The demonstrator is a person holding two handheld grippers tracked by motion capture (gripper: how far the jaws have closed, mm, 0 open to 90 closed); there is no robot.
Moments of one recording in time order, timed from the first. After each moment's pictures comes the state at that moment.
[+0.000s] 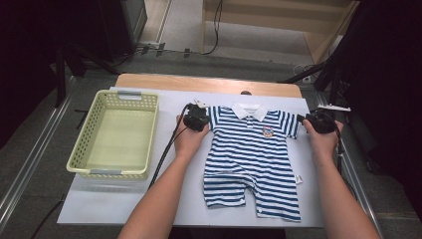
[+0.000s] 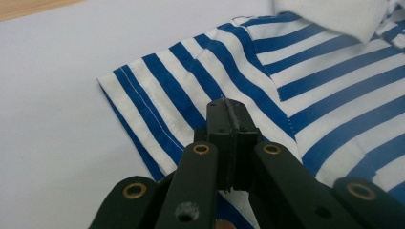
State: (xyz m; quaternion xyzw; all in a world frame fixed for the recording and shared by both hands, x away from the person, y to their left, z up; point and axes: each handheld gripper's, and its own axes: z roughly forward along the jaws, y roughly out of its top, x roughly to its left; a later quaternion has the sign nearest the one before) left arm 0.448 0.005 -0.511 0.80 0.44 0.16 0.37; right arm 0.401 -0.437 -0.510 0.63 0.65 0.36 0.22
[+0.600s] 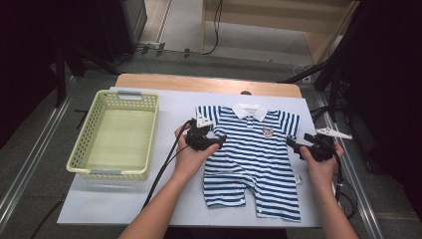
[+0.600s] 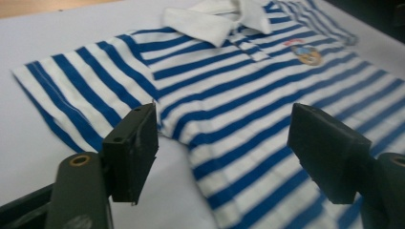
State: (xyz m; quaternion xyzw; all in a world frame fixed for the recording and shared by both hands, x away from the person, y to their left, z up) left arm 0.361 0.003 -0.489 0.80 0.37 0.11 0.46; right arm 0.307 -0.389 -0.505 0.58 0.67 0.42 0.20
